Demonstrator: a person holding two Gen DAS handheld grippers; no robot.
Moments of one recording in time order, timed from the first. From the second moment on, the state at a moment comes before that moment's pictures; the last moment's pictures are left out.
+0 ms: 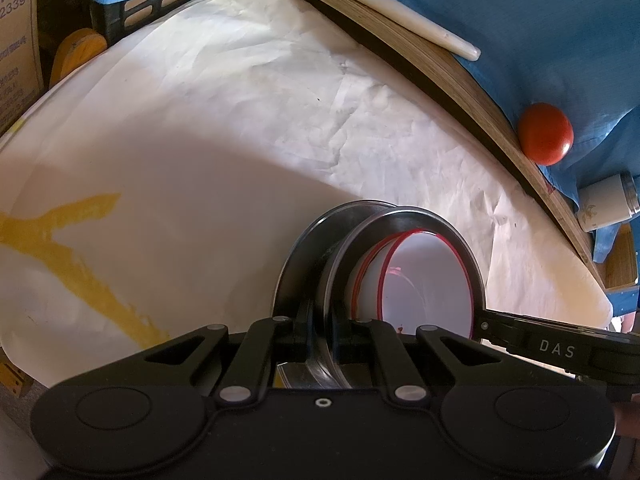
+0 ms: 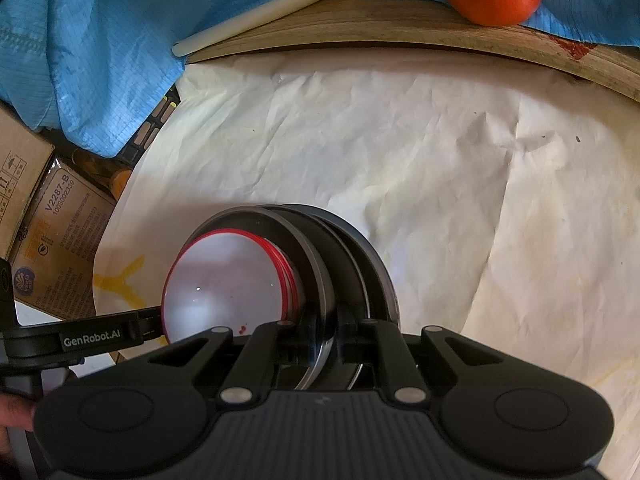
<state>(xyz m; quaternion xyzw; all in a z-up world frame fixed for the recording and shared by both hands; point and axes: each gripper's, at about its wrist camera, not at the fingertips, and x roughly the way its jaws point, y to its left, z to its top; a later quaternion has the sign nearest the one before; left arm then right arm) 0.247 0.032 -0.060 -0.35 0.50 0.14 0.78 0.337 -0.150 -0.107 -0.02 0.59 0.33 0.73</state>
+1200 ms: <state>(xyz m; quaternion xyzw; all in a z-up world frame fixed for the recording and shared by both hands) 0.246 0.025 -0.048 -0.33 0.49 0.17 0.79 0.336 -0.167 -0.098 -0.01 0.57 0.33 0.75</state>
